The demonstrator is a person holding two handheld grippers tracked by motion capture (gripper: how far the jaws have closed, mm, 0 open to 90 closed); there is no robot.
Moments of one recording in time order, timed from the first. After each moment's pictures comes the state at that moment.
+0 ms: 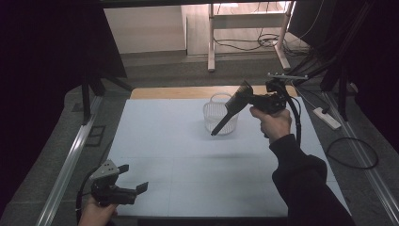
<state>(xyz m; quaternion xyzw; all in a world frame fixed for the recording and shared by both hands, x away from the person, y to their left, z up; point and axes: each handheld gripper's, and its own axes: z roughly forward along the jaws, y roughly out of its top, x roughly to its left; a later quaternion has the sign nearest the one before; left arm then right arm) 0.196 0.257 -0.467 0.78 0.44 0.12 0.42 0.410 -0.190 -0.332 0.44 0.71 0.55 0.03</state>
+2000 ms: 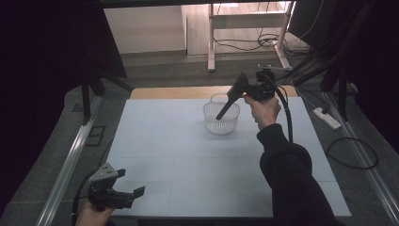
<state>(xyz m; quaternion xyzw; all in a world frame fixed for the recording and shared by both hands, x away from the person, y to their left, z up) 0.189 0.261 -0.466 0.79 0.46 0.11 0.40 0.477 -0.178 -0.361 0.49 0.69 0.52 0.10</state>
